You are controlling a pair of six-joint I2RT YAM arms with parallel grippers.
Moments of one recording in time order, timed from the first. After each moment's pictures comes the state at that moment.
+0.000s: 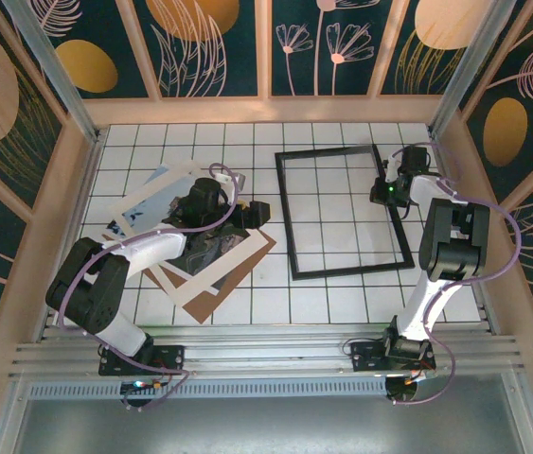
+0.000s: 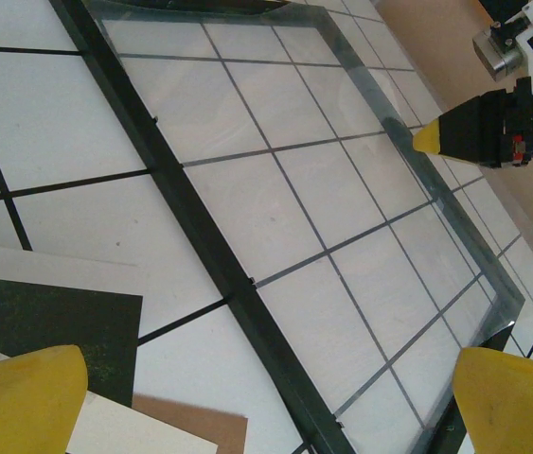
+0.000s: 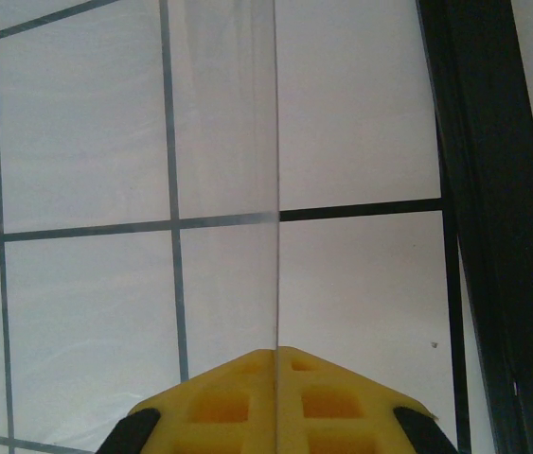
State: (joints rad) left arm -0.54 1.59 0.85 0.25 0.36 -0.48; right arm -0.11 1.87 1.24 -0.44 -0.33 0.05
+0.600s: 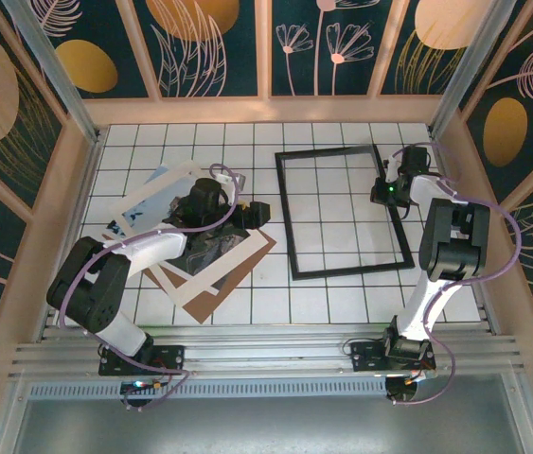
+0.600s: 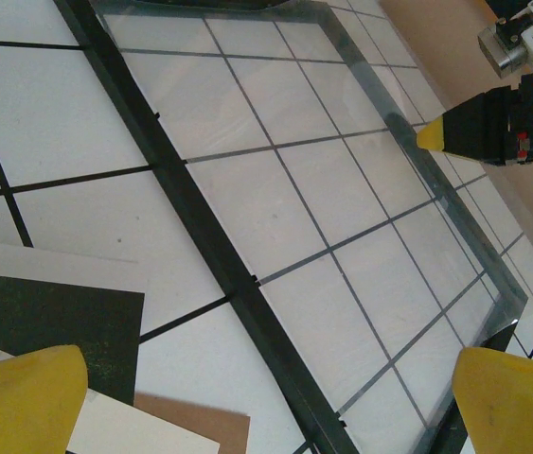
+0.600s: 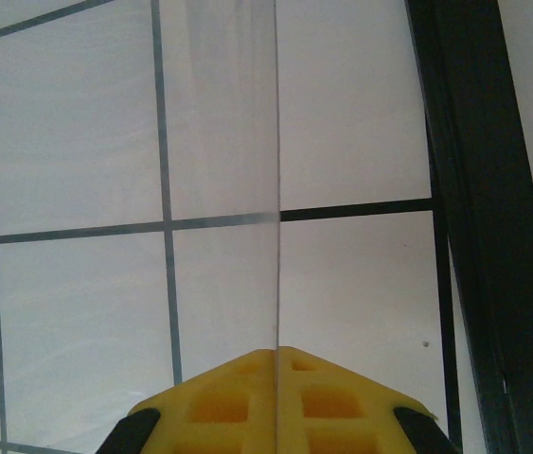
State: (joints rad) left arm -0.54 1.60 0.85 0.25 0.36 -0.48; right arm -0.11 1.87 1.24 -0.44 -0.32 0.05
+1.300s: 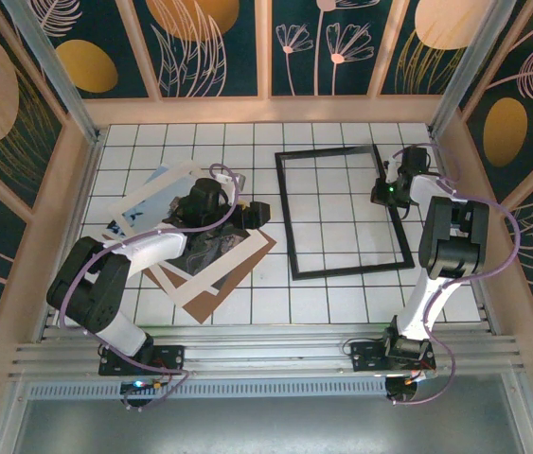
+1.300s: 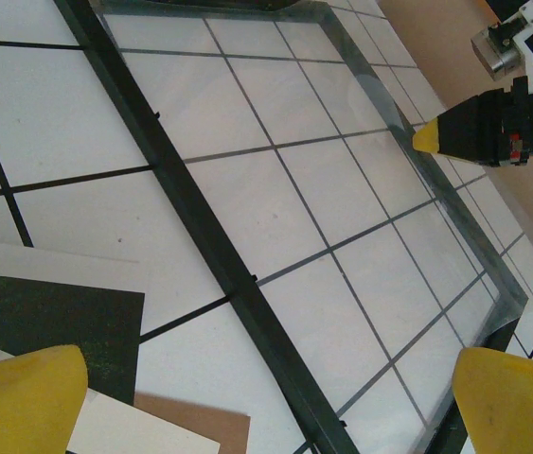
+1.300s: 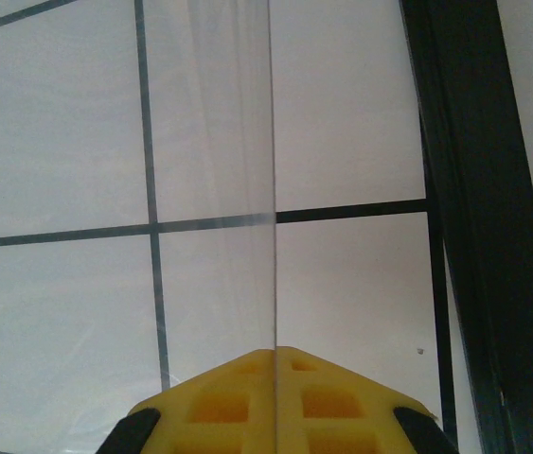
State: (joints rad) left arm -0.54 1.60 0.85 0.25 0.36 -0.48; right arm -0.12 1.89 1.25 -0.44 -0.32 0.05
